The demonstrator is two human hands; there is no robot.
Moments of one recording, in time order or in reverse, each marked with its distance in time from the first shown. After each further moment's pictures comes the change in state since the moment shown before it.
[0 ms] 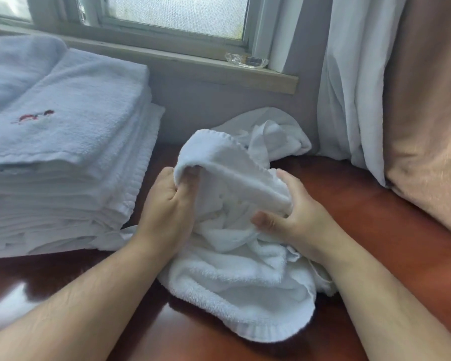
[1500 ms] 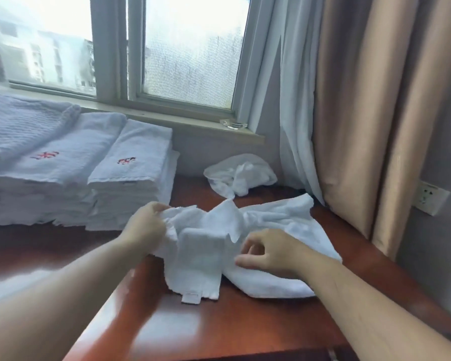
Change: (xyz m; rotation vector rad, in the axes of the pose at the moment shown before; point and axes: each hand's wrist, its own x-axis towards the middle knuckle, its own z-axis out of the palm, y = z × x) left_hand -0.086 0.066 -0.096 0.314 -0.033 -0.342; right_hand -0.141 -0.077 -0.023 -0.473 -0.268 -0.016
